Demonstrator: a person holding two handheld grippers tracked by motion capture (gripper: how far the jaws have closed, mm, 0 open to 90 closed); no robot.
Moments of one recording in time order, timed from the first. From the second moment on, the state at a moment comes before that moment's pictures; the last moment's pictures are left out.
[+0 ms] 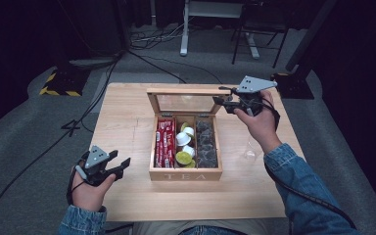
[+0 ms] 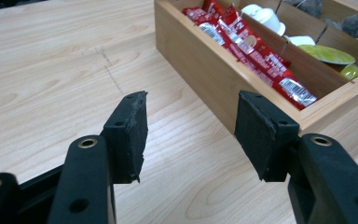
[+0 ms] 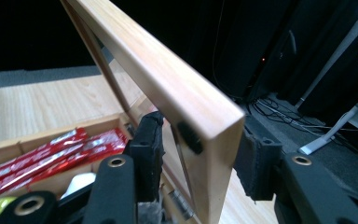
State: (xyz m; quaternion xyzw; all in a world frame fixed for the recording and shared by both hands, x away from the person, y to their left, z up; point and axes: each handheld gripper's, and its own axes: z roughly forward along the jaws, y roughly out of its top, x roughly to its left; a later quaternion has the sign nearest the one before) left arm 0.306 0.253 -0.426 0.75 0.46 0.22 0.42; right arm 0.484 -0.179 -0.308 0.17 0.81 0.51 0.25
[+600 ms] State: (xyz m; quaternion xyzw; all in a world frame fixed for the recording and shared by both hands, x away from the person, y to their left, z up) left arm 0.314 0.254 -0.434 0.76 0.46 0.21 0.42; right arm 0.528 -0.170 -0.306 0.22 0.79 0.50 0.27
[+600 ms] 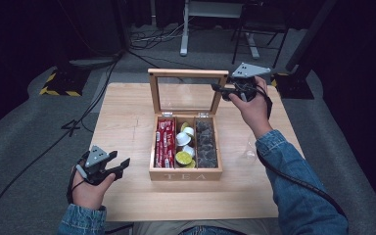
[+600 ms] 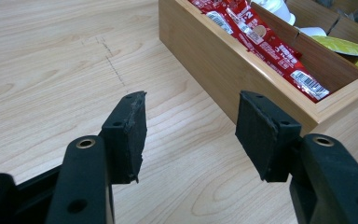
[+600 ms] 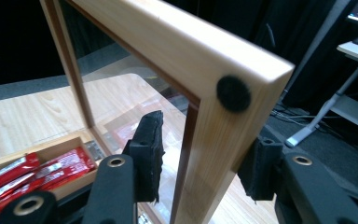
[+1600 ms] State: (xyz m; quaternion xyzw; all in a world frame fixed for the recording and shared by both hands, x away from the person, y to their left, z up) left arm 0.321 0.251 -0.440 0.76 0.46 0.20 0.41; right arm 0.569 -0.158 -0.345 0.28 0.79 0.47 0.26
